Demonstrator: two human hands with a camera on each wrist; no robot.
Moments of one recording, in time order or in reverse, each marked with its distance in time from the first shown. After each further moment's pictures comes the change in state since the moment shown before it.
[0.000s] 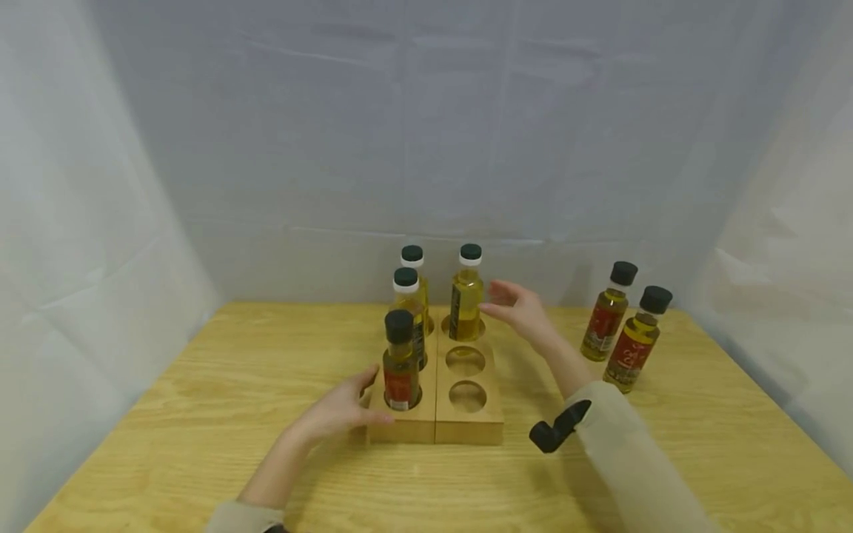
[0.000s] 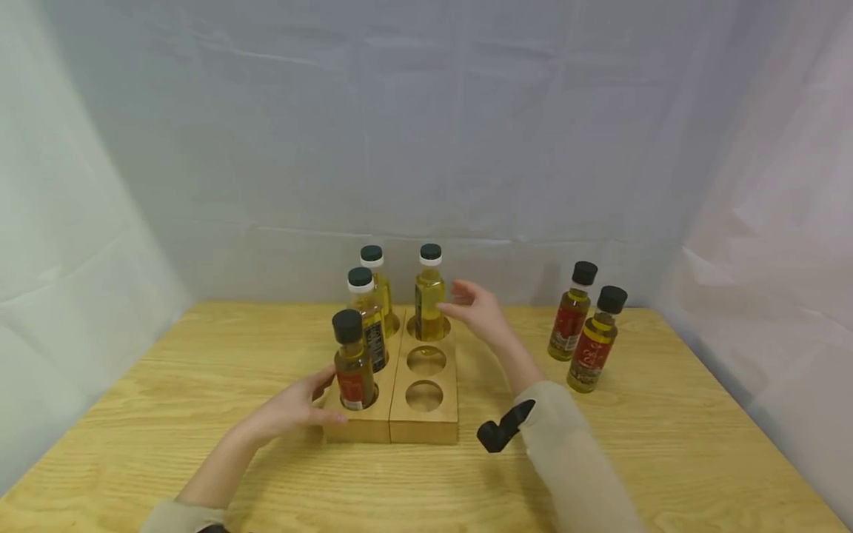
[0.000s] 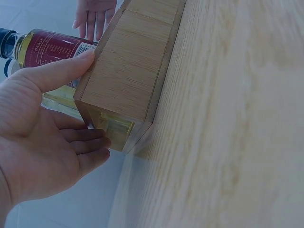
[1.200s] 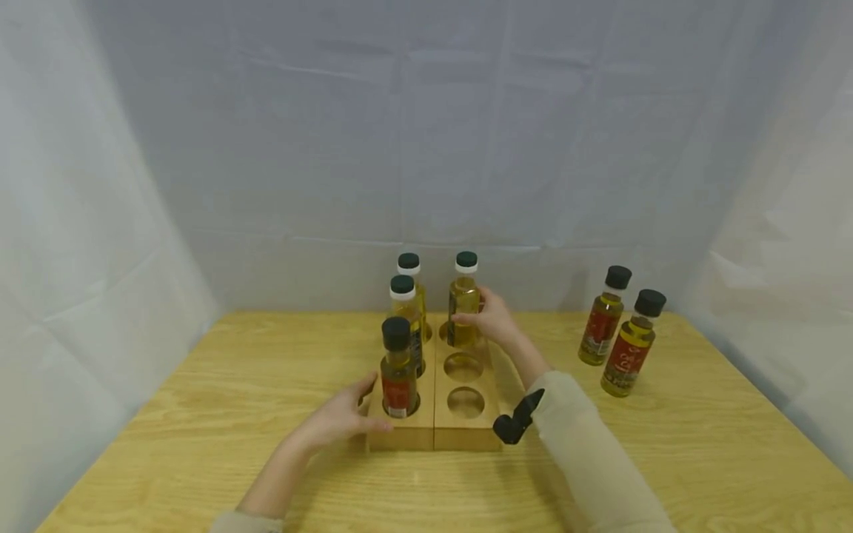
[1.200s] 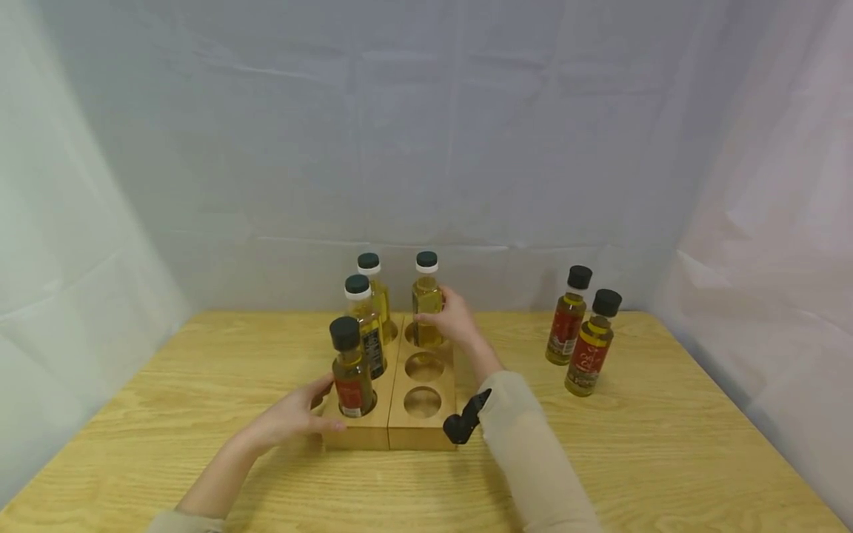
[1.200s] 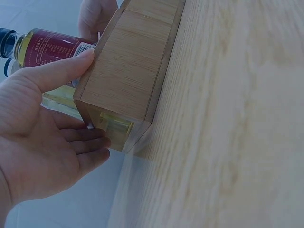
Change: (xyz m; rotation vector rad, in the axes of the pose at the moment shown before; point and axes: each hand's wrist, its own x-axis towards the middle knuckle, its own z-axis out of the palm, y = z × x) left_hand -0.001 0.002 0.000 0.013 0.022 -0.006; right_hand 0.029 -0.002 0.039 -0.137 0.069 0.068
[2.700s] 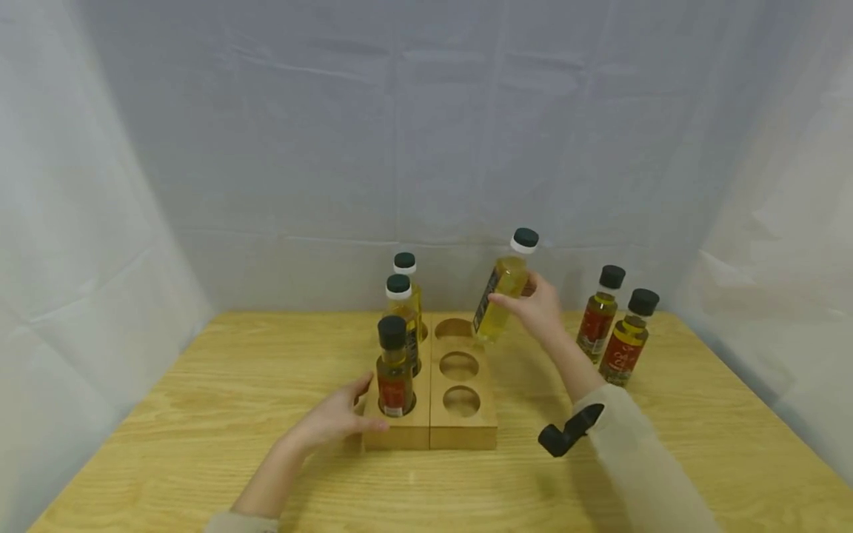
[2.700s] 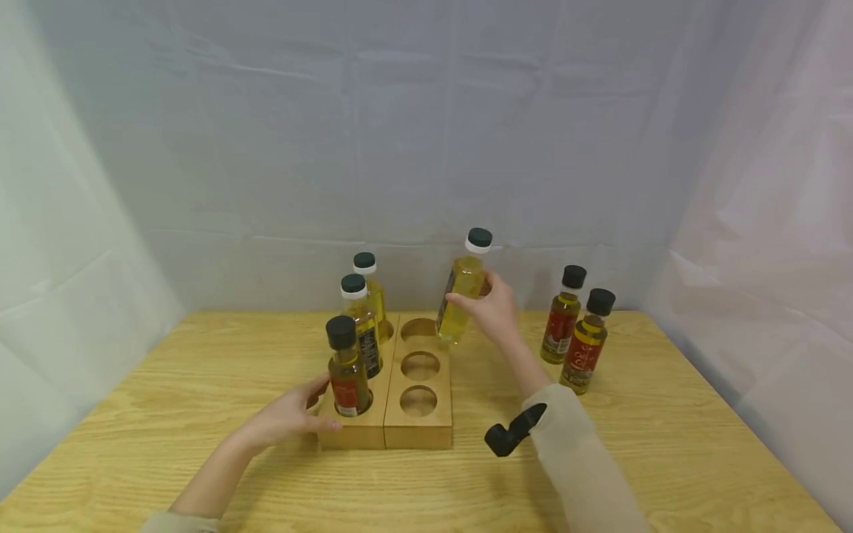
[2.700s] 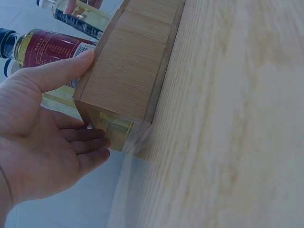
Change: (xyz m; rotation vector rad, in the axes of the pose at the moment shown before) left_hand 0.003 -0.001 -0.002 -0.004 -0.016 0.001; right_hand -0.034 -0.006 -0.064 0.061 0.225 -0.053
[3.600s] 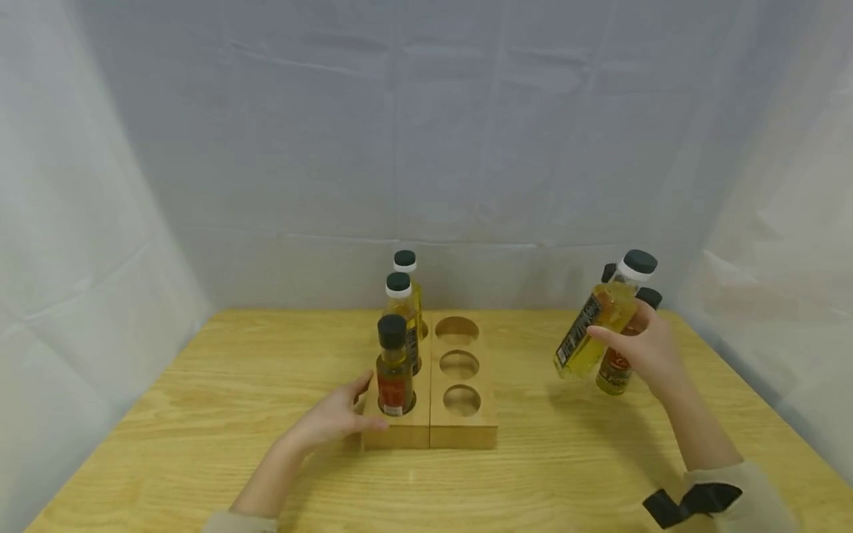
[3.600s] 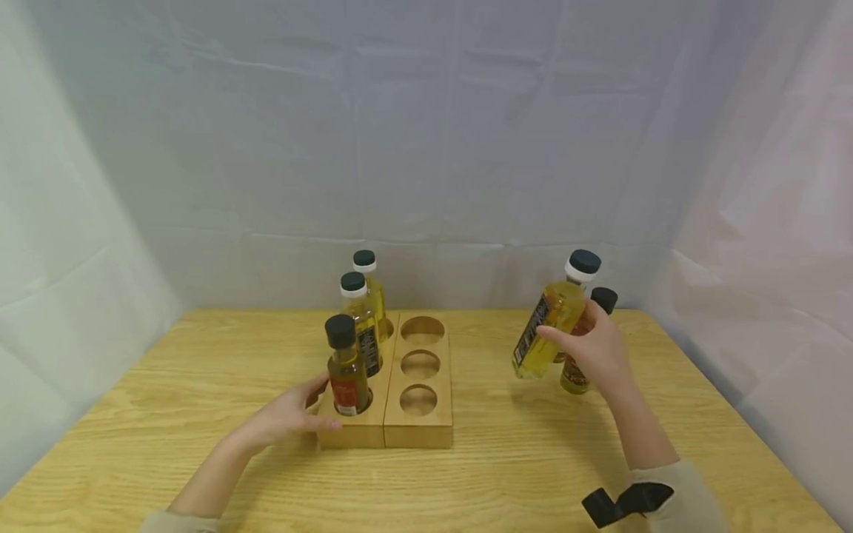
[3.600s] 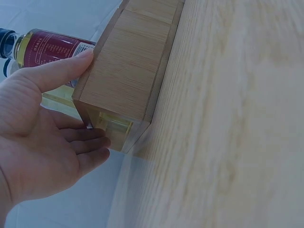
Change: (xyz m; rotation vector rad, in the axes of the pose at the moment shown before) left_hand 0.000 -0.002 0.003 0.002 0.009 0.001; right_hand -0.080 0.021 -0.112 -0.194 0.045 0.014
